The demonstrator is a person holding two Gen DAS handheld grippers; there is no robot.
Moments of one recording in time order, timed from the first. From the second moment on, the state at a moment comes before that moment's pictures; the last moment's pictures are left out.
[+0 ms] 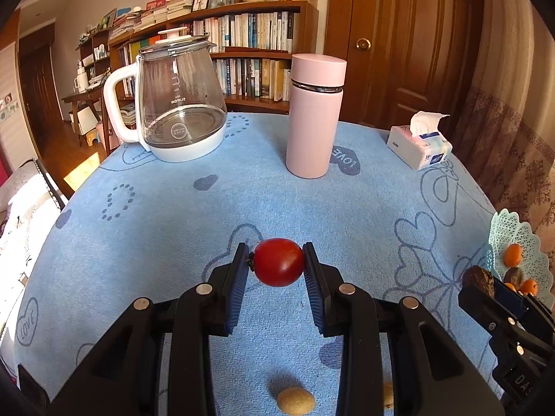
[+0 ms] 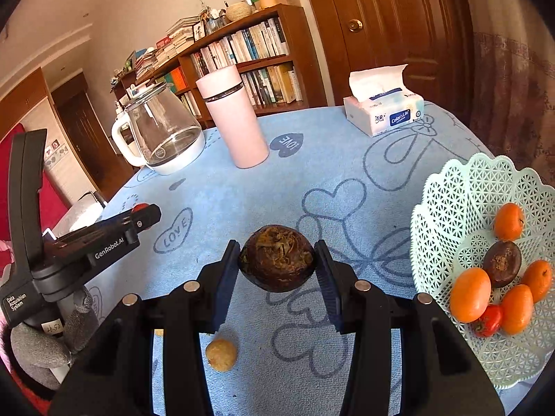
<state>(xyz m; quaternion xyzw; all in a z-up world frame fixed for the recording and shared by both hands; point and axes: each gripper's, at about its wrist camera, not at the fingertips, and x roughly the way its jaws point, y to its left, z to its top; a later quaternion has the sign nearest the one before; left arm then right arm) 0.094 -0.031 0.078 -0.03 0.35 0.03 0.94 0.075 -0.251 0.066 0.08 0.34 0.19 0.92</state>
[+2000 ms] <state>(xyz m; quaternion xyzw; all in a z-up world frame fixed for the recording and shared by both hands) 0.092 -0.008 0.045 -0.05 0.41 -0.01 0.91 0.072 -0.276 0.049 0.13 0.35 0.18 0.91</state>
